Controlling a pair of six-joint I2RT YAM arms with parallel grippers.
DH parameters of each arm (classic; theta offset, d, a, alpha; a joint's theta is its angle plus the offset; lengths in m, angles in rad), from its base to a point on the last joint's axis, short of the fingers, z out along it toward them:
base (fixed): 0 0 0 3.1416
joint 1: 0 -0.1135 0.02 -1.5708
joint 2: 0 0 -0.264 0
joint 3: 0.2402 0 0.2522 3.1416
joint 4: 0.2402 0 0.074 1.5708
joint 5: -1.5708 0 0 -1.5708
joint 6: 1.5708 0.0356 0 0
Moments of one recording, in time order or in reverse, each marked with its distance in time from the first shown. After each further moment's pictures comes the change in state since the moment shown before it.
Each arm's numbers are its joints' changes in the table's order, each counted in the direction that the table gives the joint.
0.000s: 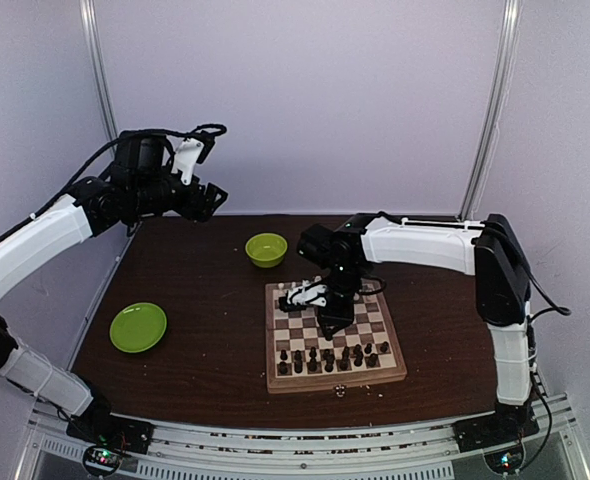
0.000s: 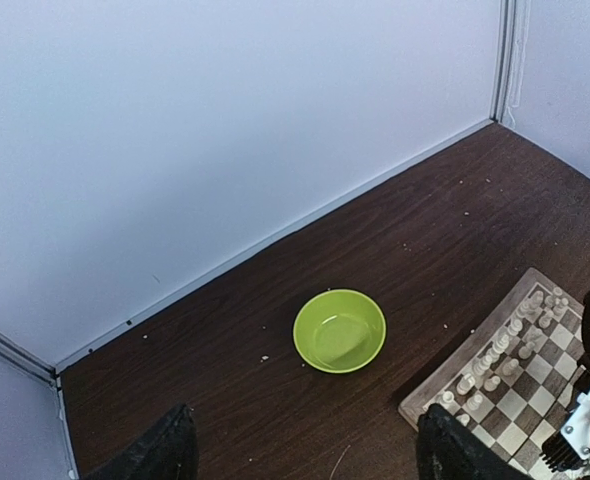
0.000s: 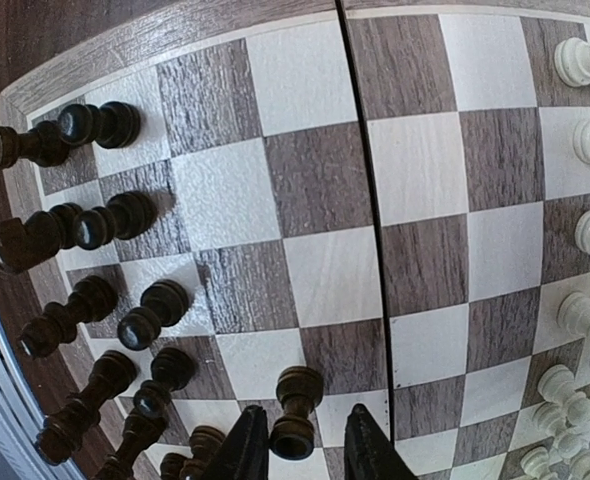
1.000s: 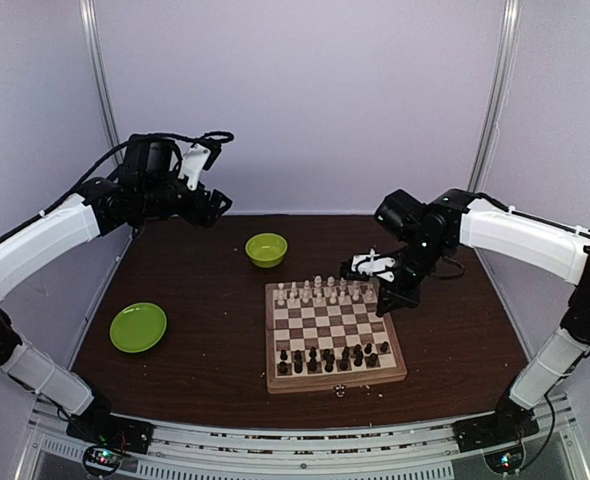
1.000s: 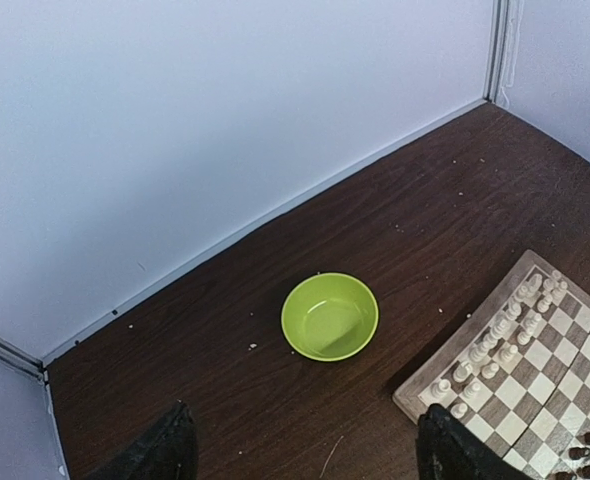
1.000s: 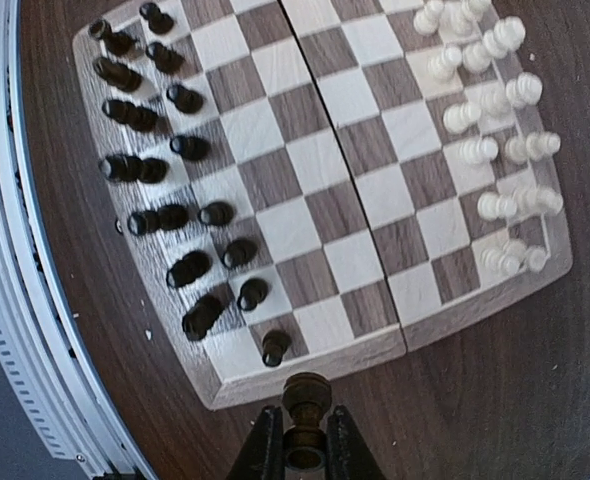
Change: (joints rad) left arm 0.000 -0.036 0.000 0.013 -0.018 0.000; right arm 0.151 0.484 -0.317 0.007 0.019 0.023
